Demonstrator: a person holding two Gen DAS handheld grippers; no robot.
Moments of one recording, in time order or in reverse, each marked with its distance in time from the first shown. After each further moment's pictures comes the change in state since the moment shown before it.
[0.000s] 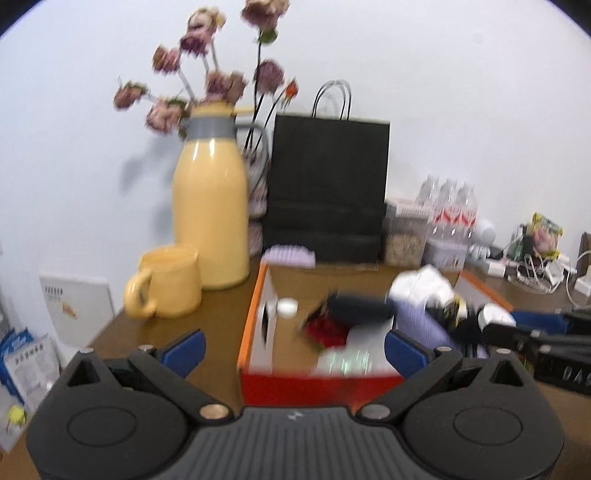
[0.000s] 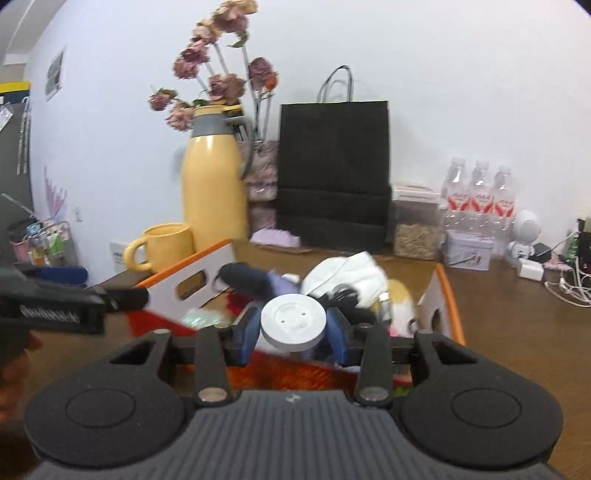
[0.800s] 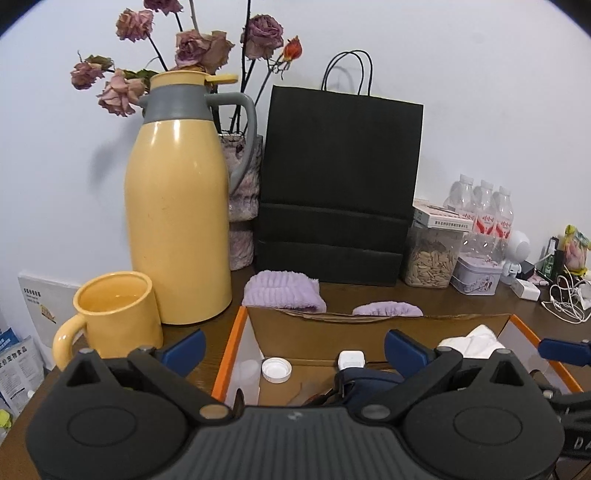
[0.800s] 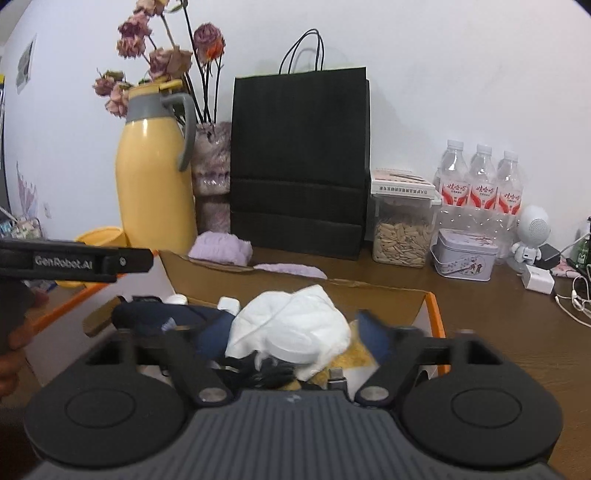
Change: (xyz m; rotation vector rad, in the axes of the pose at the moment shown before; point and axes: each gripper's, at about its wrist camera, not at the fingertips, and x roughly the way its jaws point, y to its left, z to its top) left arm 0.141 -0.004 0.047 -0.030 0.063 0.009; right arm 0.110 -0.053 0.029 -0.001 0.067 -0.045
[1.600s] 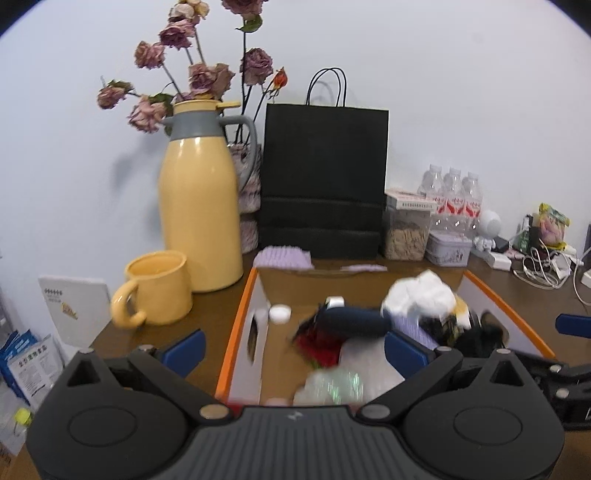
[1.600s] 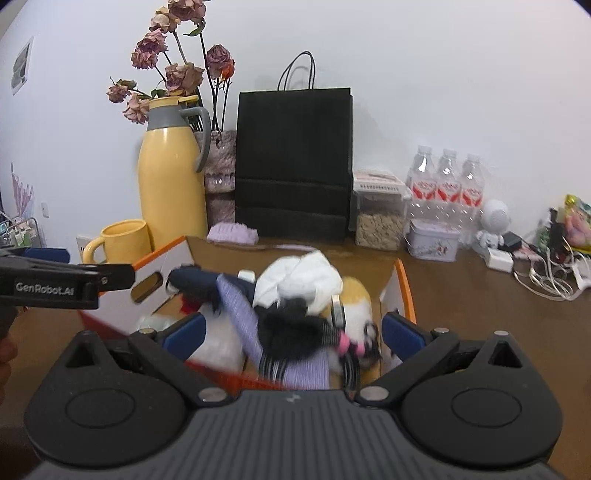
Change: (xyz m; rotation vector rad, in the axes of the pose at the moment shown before) left arm -0.124 -0.008 -0.047 0.047 0.005 0.011; right arm -0.106 0.031 -0.026 0.030 0.003 -0.059
